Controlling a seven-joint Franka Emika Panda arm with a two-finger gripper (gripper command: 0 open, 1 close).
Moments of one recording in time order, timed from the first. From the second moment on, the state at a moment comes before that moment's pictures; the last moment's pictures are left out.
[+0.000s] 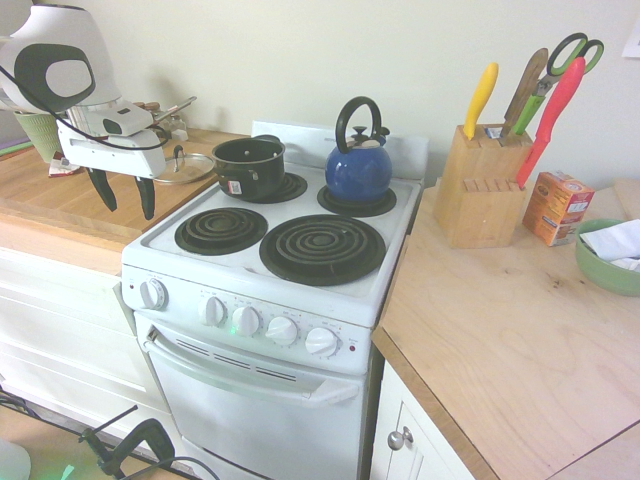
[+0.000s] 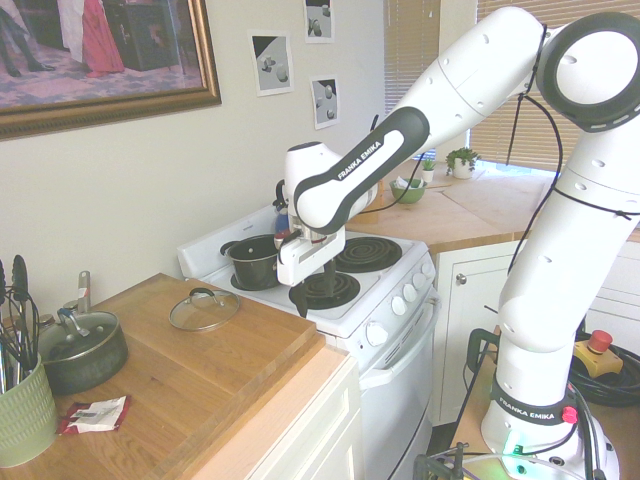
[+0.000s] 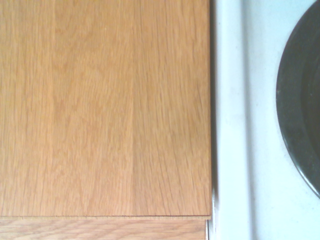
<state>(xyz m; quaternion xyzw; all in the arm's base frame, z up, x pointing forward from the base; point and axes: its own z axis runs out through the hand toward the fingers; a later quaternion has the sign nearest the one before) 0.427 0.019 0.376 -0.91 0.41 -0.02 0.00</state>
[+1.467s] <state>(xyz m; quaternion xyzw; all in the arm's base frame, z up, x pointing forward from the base) 0.669 0.113 0.415 -0.92 0.38 -0.04 0.00</state>
